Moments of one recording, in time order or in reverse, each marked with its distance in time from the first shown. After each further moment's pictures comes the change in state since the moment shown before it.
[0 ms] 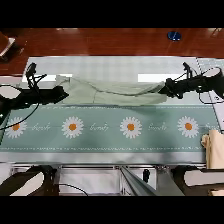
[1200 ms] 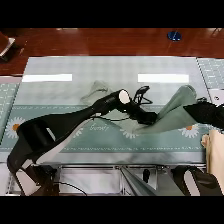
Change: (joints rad) left arm -0.897 -0.813 0.779 -0.197 -0.078 -0.161; right arm -0.017 1.065 -0.328 -0.106 0.175 0.156
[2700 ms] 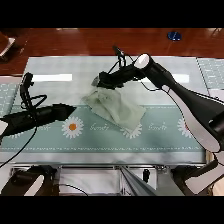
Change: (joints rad) left arm 0.741 1.322 -0.999 0.183 0.005 0.116; right arm 0.704 -1.334 0.786 0.284 -0.359 -0.046
